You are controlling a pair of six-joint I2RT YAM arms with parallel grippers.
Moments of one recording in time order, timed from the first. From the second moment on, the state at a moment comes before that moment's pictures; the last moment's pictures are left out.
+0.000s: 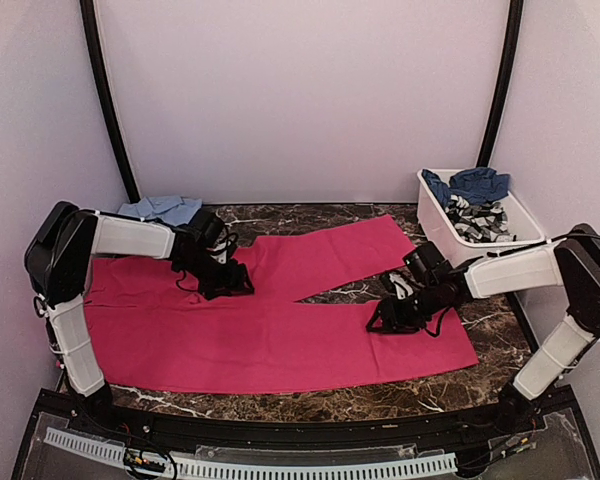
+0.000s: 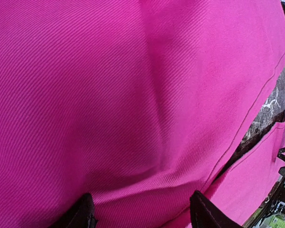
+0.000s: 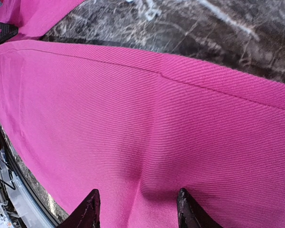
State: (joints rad) left arm -0.46 1.89 1.17 -0.41 0.31 -0.51; right arm 0.57 1.58 0.74 -0.26 -0.42 0.45
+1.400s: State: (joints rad) left arm -0.79 2.21 1.66 -0.59 0.32 -0.05; right arm 0.35 1.79 1.39 -0.52 -0.38 0.23
